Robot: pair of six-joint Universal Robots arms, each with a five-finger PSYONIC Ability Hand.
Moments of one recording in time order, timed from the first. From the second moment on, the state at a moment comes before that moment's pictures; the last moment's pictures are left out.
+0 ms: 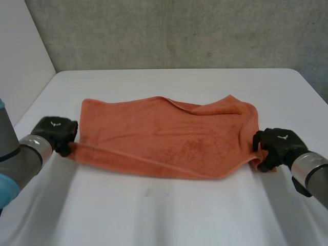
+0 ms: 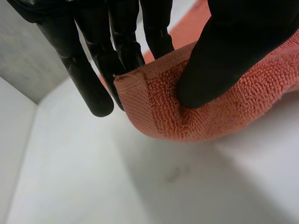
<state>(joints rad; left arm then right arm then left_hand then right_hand) 4.57 -1.91 -1.67 3.18 -1.50 3.60 1.64 -1.27 1.86 -0.15 1.28 2.89 1.11 1.19 1.19 1.19 0.96 0.66 0.76 0.75 0.75 0.59</state>
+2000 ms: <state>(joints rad) 4.60 -1.75 -1.80 3.40 -1.53 3.48 1.52 -1.08 1.78 -0.17 1.13 2.64 1.12 1.20 1.19 1.19 0.96 0.99 1.18 1.17 1.18 0.98</state>
